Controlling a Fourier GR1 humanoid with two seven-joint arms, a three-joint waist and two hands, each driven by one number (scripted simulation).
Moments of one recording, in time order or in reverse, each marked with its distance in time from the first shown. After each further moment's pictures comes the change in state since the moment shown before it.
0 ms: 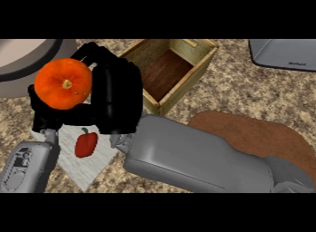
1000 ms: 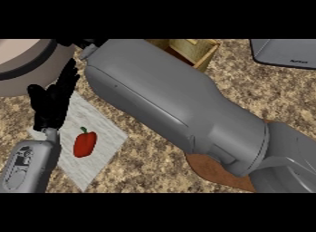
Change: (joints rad) left arm -0.009 -0.009 0.007 0.004 -0.003 0.004 -0.018; right arm -0.467 0.005 -0.061 0.586 -0.202 0.027 0.073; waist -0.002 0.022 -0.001
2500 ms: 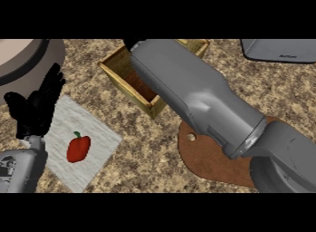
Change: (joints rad) left arm 0.070 0.036 0.049 -0.059 0.020 -0.021 0.002; right arm 0.011 0.001 0.253 0.348 -0.009 0.304 -0.315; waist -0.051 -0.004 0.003
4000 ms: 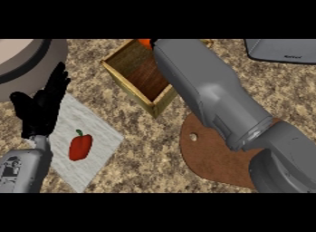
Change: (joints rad) left arm -0.004 -0.028 -0.017 -0.028 -0.020 0.008 0.020; right arm 0.027 0.000 -0.073 0.175 0.006 0.281 -0.114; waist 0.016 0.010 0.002
